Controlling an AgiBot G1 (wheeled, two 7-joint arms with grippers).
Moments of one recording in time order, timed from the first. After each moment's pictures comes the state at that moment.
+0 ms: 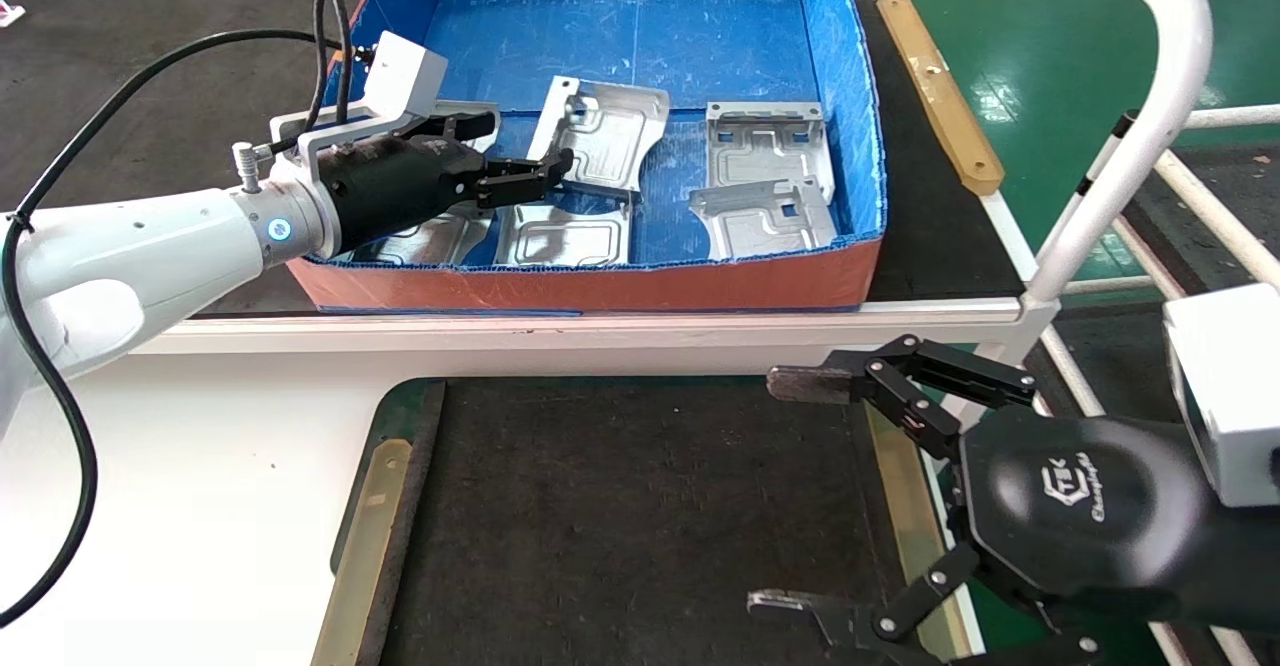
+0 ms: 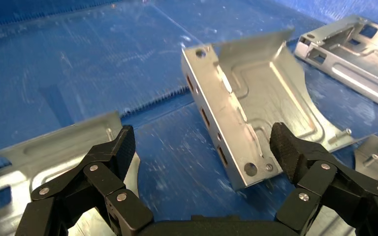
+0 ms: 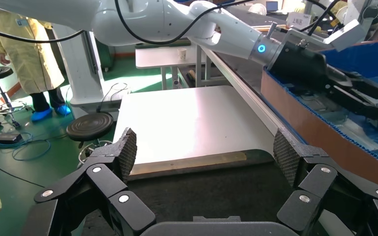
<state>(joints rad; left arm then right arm) -1.62 1.18 0.50 -0.43 1.28 0.80 -0.14 1.08 -0.60 -0.30 1.28 -0.72 -1.49 0.18</state>
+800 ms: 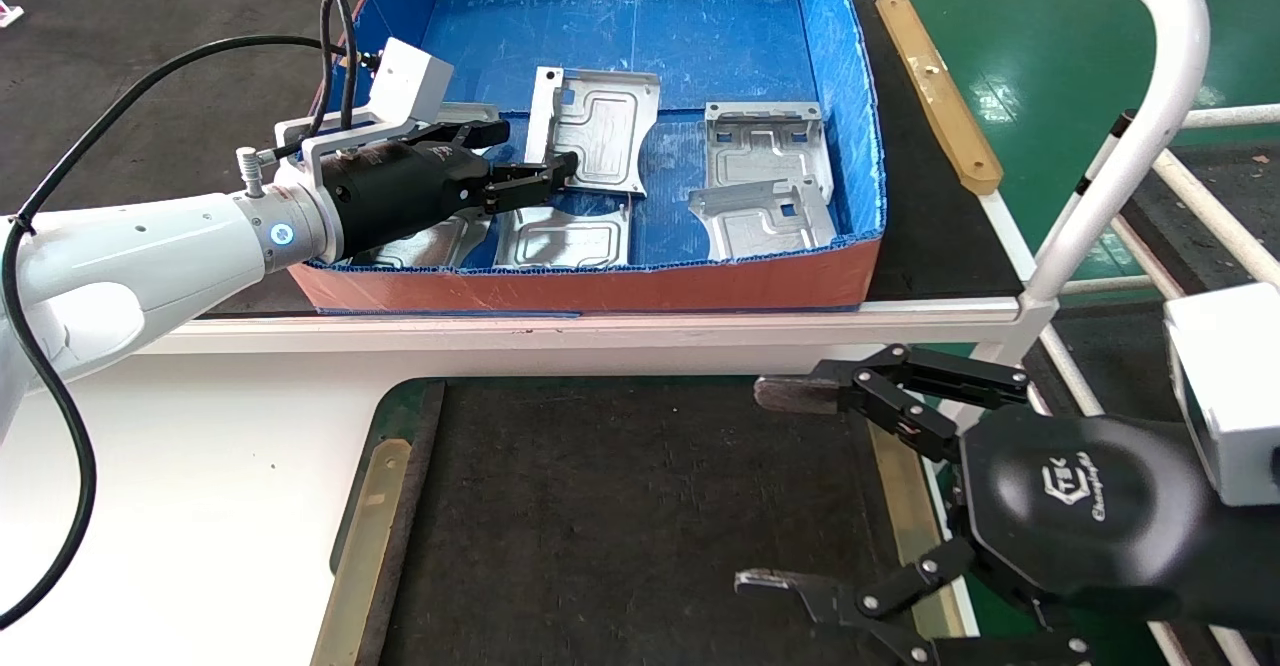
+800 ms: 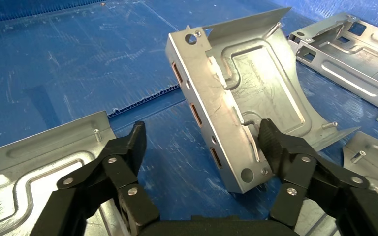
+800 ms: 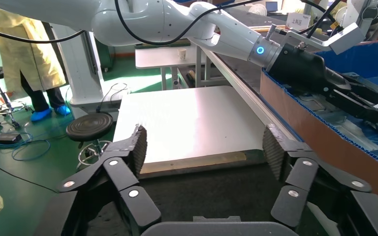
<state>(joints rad) -1.63 1.19 0.50 -0.41 1.28 0.80 -0.13 1.08 -0.60 -0.30 1.28 -0.72 -1.49 0.18</state>
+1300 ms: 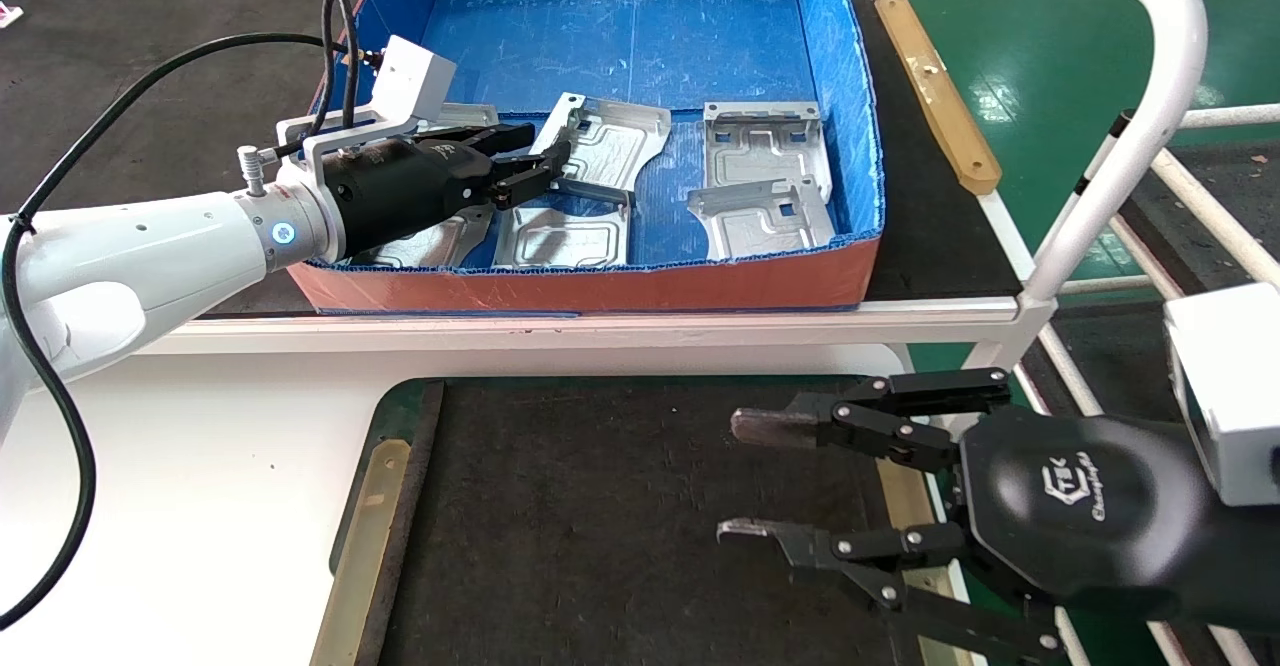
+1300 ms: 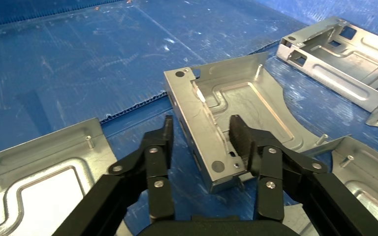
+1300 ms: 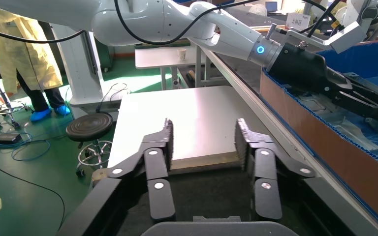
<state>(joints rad) -1.63 1.18 0.50 -0.42 1.27 0.81 -0.13 1.08 -0.60 -0.30 1.28 -0.72 -1.49 0.18</state>
